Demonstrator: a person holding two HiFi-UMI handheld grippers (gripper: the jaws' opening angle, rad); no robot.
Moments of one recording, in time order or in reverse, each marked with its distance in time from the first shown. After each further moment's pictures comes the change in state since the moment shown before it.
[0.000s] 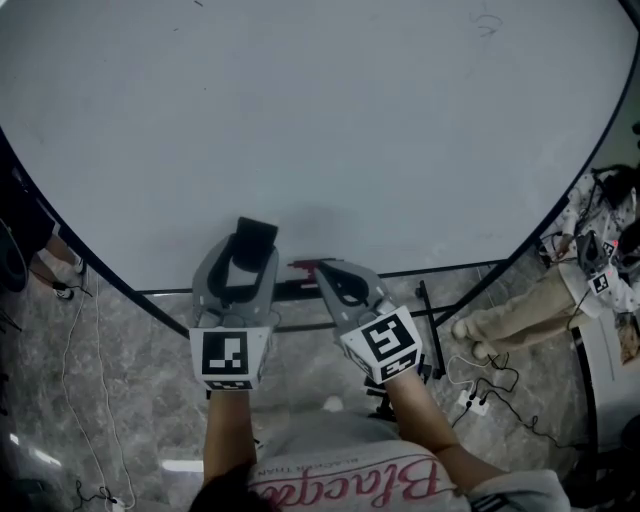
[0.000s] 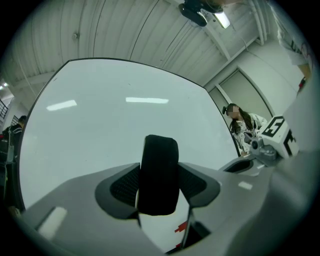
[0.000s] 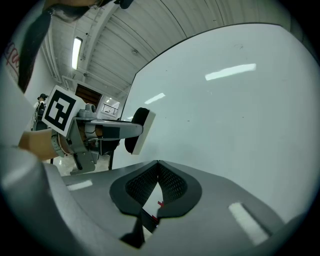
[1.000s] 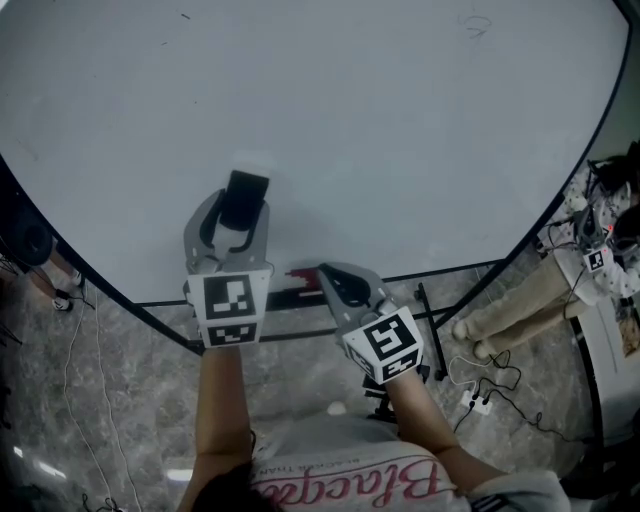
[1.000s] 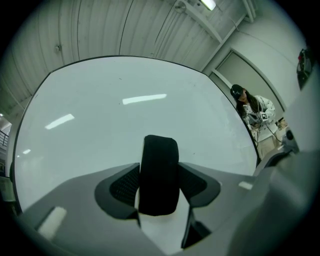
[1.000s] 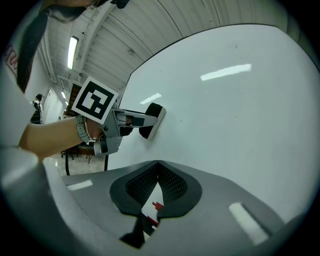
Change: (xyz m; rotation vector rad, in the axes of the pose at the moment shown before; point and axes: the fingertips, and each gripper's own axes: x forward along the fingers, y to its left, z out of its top) left arm 0.068 0.033 0.029 0.163 0.049 0.068; right arm 0.001 -0.017 0.001 0.025 -0.001 -0.043
